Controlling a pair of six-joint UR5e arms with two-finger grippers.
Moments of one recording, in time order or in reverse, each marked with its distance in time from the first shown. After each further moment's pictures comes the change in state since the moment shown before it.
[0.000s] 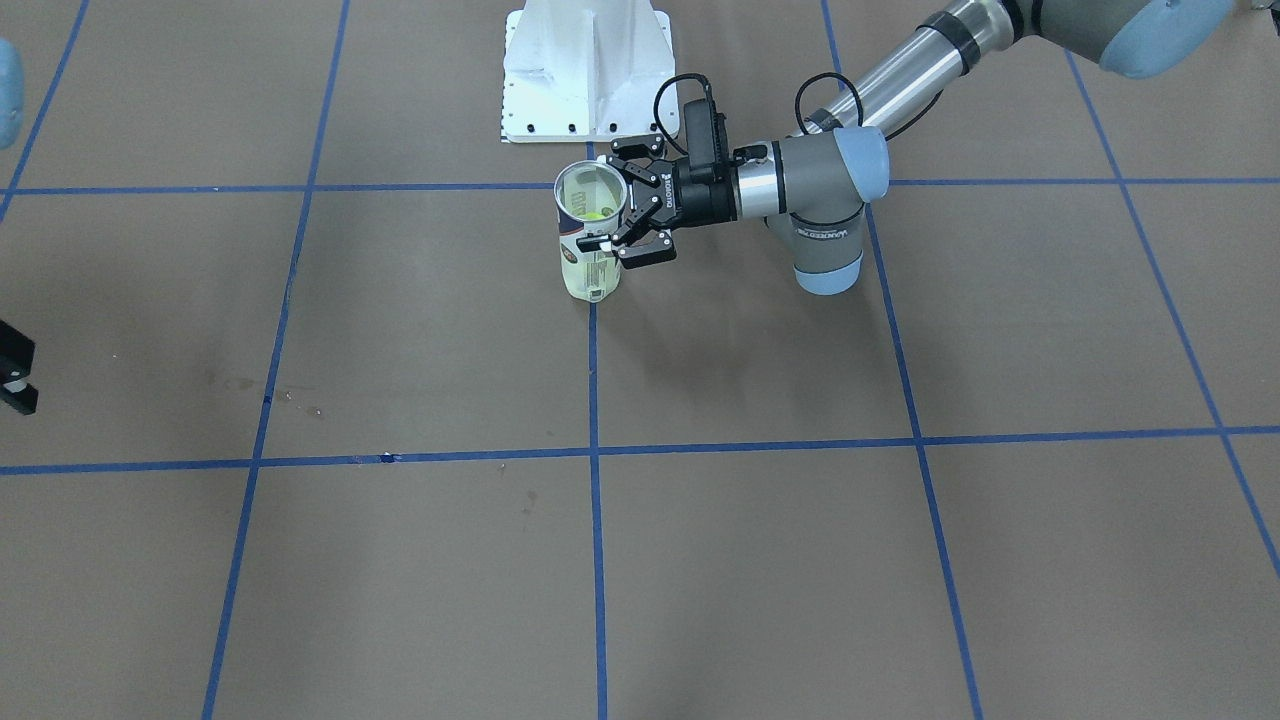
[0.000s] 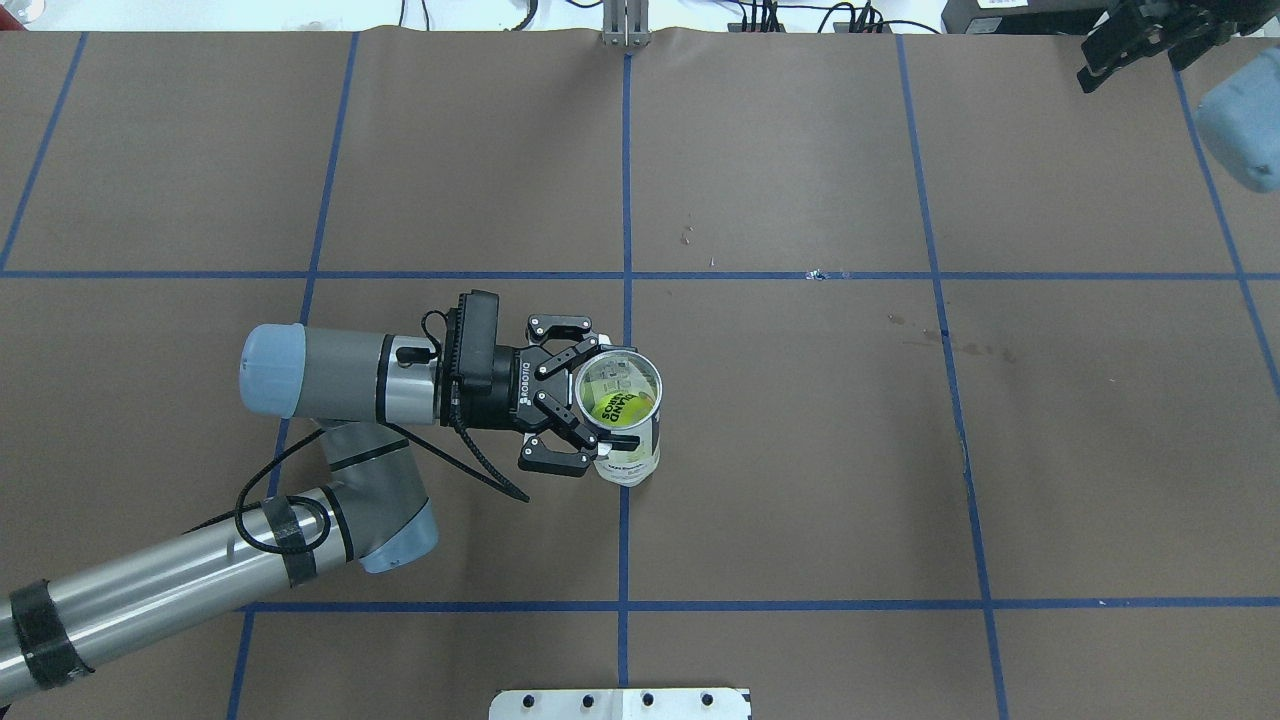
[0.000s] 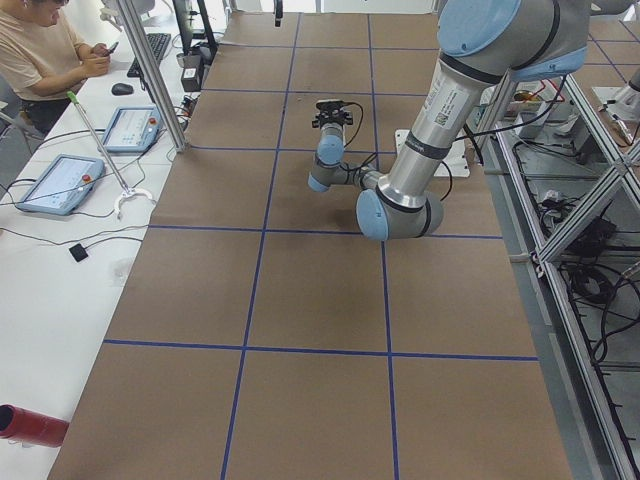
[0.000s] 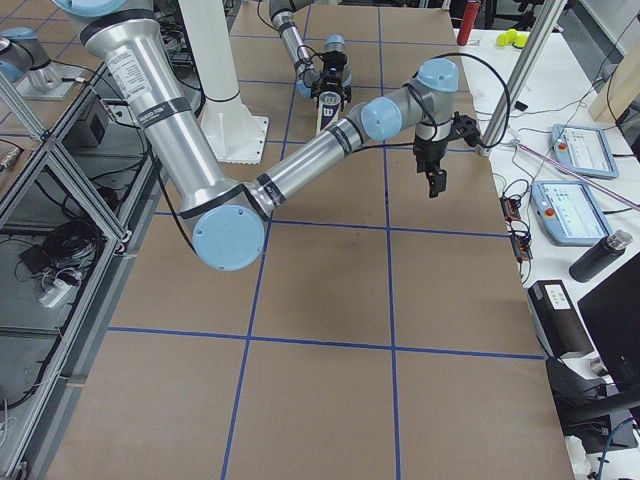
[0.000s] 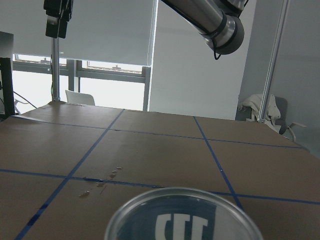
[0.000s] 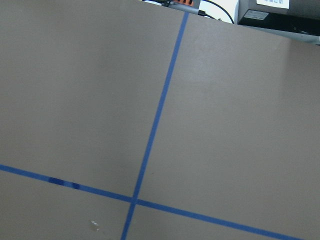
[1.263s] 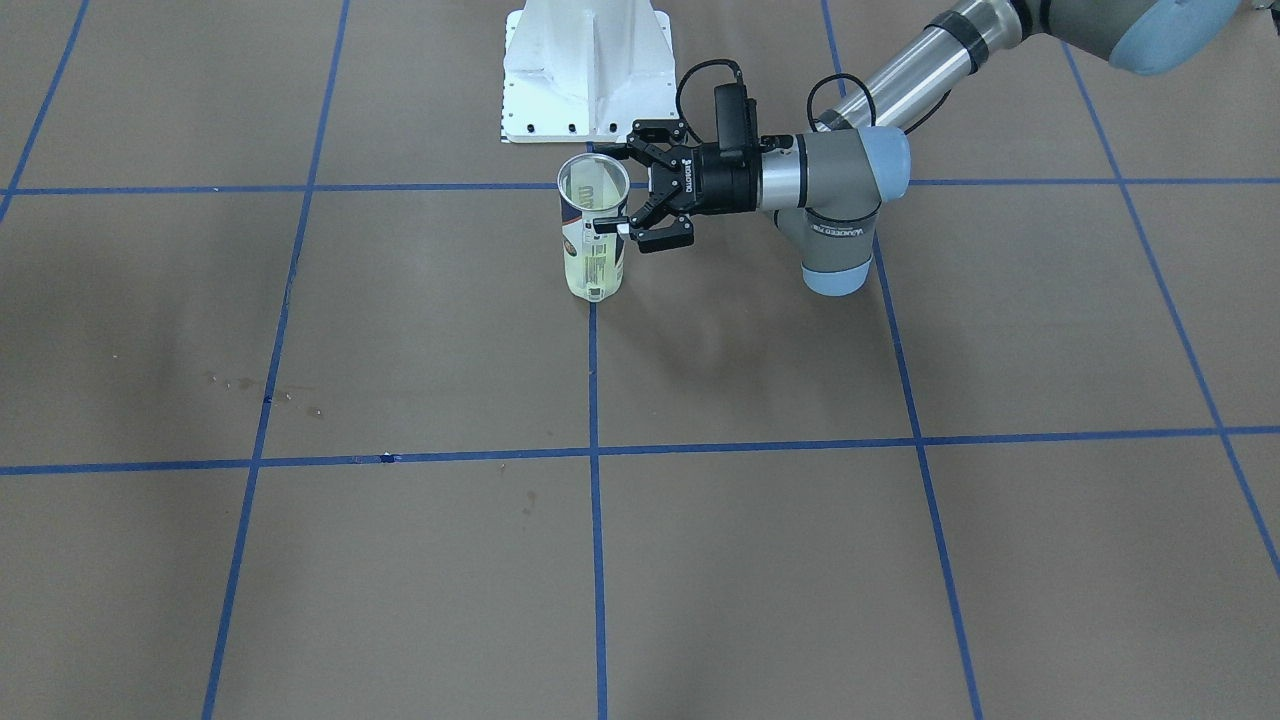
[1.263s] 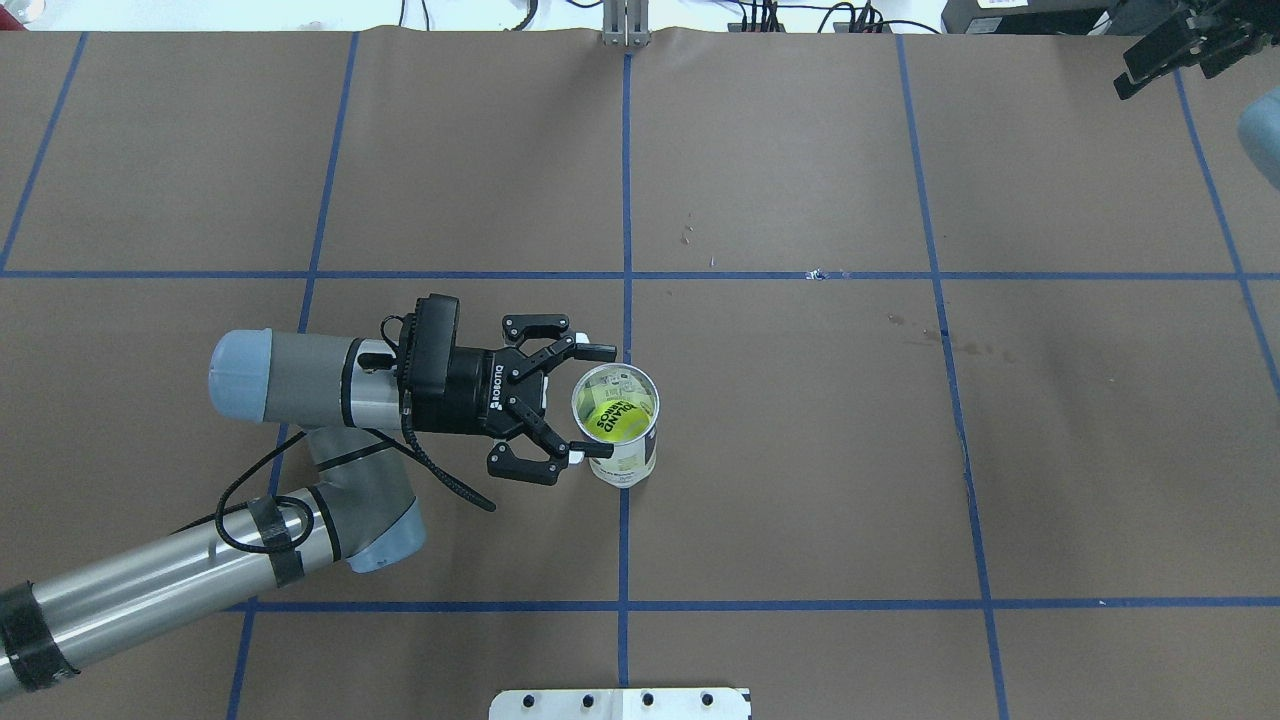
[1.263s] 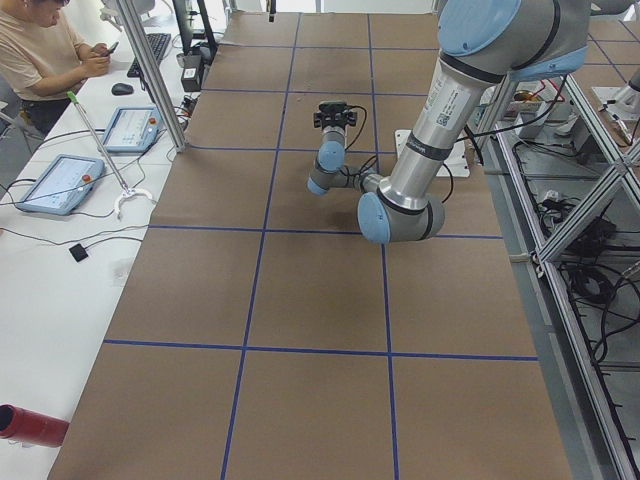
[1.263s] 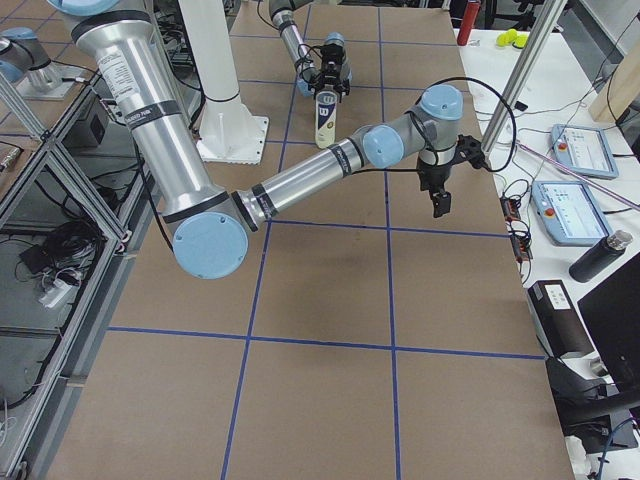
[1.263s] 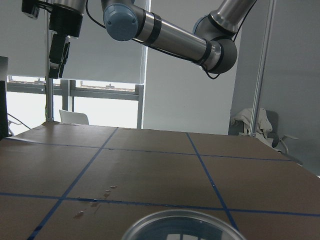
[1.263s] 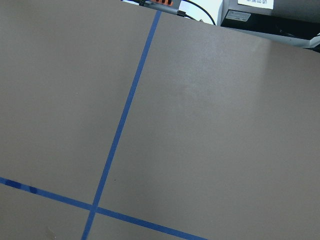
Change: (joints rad) left arm -0.006 0.024 -0.015 -0.118 -0.001 -0.007; right arm 0.024 -0.036 -0.036 0.075 0.020 -0.016
